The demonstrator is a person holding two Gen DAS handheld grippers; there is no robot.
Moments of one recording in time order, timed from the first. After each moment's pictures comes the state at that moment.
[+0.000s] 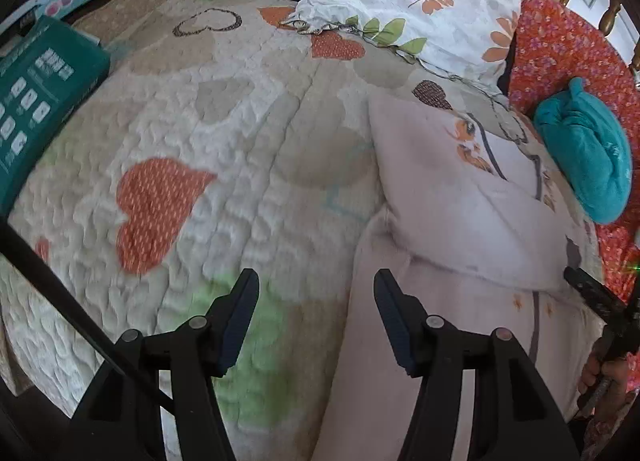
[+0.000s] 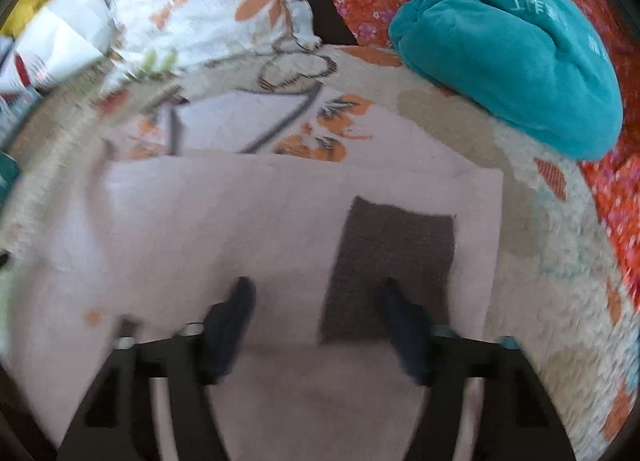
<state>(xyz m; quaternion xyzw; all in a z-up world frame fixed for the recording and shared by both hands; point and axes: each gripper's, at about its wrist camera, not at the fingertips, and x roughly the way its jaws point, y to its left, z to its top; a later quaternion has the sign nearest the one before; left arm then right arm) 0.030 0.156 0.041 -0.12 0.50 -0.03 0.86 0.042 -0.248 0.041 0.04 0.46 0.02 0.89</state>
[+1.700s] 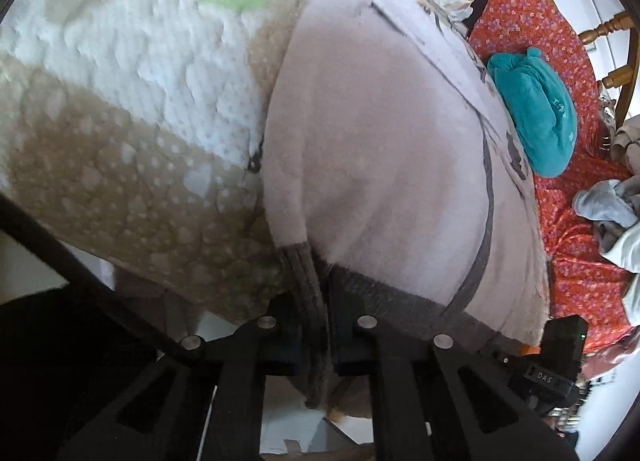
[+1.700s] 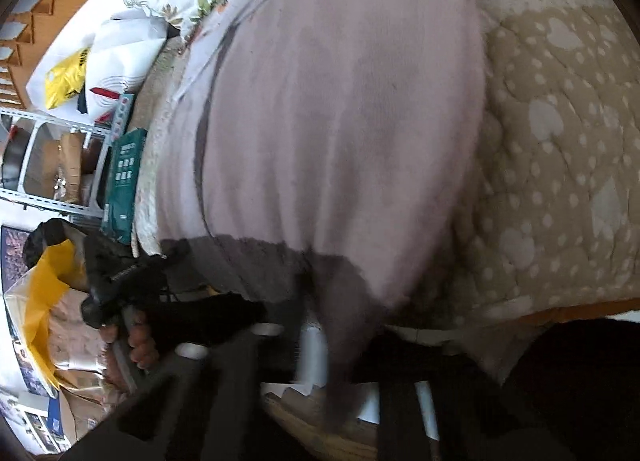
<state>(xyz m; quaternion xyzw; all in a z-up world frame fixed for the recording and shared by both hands) -0.151 0.128 -0.037 -0.25 0.55 -0.11 0.79 -0.195 -0.252 -0.051 0.32 0.57 0.17 0.74</state>
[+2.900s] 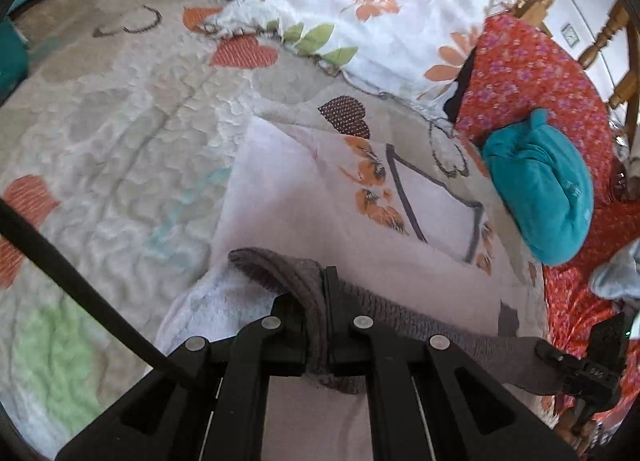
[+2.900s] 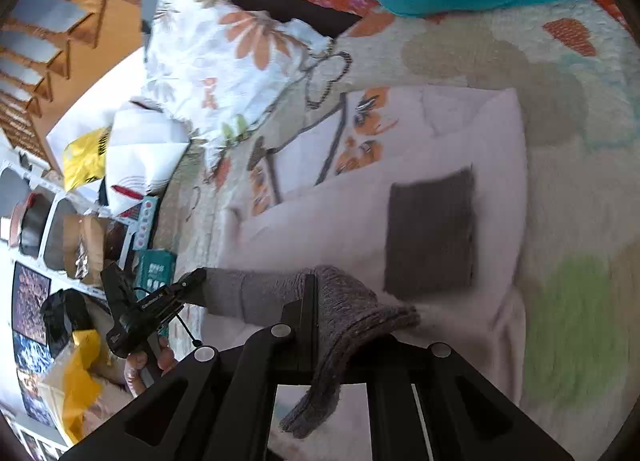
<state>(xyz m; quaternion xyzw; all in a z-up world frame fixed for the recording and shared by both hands) 0.103 0.076 0.052 -0.20 0.48 -0.10 0.85 0.027 -0.326 0.047 0.34 0.46 0.17 0.80</state>
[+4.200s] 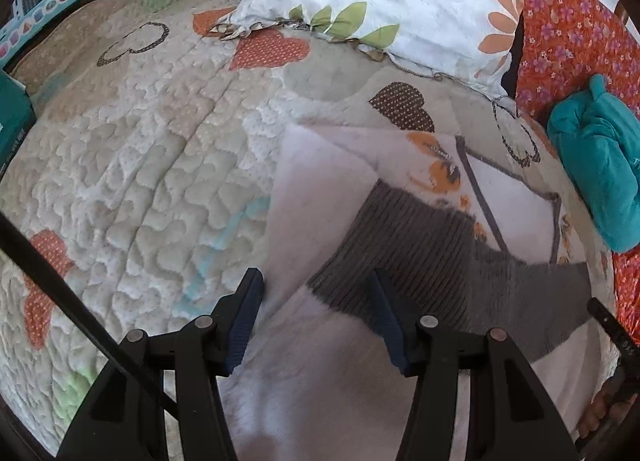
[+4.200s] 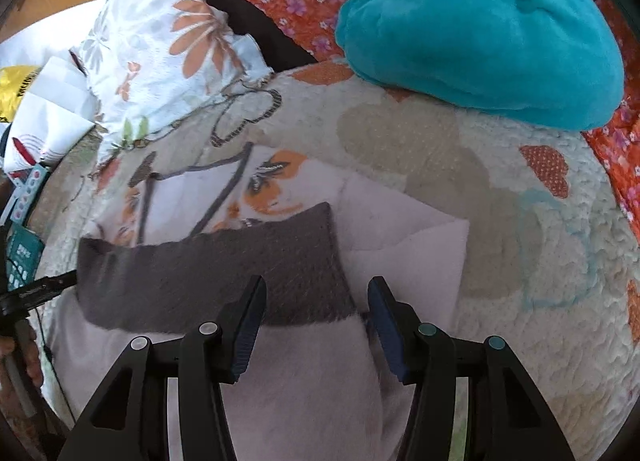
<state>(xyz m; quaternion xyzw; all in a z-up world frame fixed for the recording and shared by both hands) 0.139 0.069 0.030 -0.09 0.50 -0.01 0.86 0.083 -0.331 0.030 0.13 0.44 0.02 0.89</state>
